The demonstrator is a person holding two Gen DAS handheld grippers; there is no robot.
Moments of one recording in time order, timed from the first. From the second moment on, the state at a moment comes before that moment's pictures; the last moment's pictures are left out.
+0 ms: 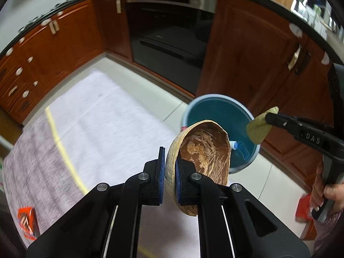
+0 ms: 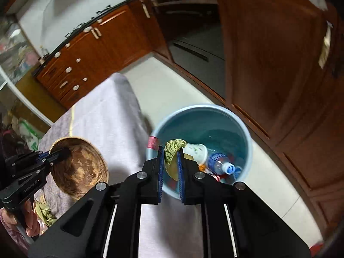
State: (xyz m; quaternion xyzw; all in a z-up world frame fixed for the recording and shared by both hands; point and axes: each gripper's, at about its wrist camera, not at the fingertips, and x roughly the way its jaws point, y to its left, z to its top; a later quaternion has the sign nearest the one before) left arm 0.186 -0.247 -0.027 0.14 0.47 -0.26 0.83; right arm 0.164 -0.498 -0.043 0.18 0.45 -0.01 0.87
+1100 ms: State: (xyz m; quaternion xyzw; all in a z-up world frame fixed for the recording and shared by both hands) left arm 0.212 -0.343 -0.108 0.19 0.51 -0.28 0.79; right arm 0.185 -0.548 -0.114 0.21 0.51 -0.03 0.83
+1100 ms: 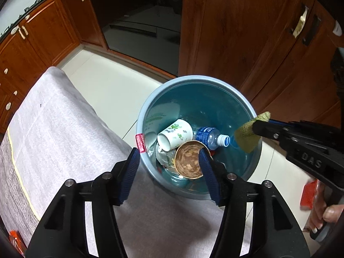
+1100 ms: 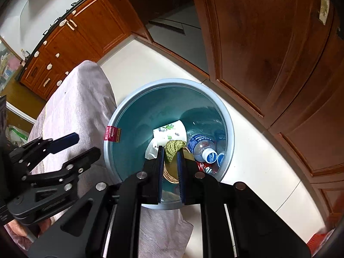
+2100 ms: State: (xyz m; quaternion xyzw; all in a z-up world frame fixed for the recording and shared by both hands) left arm 0.184 -0.272 -0.058 0.12 0.48 -0.27 0.82; right arm 0.177 -0.492 -0.066 0.16 0.50 -0.04 0.85
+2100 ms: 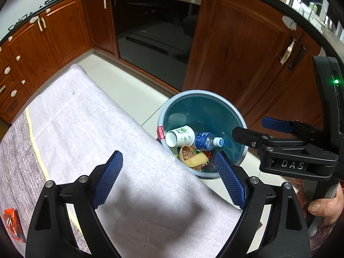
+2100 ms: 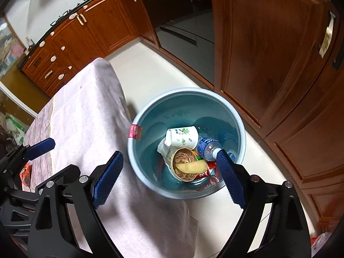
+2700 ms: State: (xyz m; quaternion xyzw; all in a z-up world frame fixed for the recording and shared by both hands) left arm 0.146 -0.080 -0.023 0.06 0.46 -0.18 0.86; right arm 0.162 -0.339 -0.026 0.08 0.51 0.05 0.86
